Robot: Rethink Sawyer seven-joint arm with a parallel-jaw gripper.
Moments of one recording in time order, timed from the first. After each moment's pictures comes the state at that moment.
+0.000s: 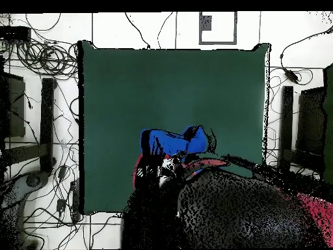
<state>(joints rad) -0.23 -1.32 -0.03 1.46 0.08 1.46 1.63</state>
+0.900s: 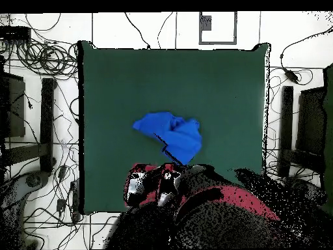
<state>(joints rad) -0.23 -1.37 -0.03 1.38 0.06 1.50 1.63</state>
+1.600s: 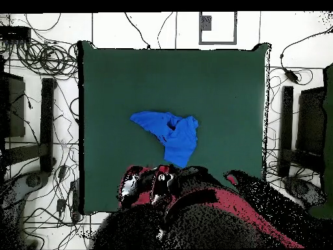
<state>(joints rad) -0.20 -1.37 -0.03 1.38 0.03 1.50 1.63</state>
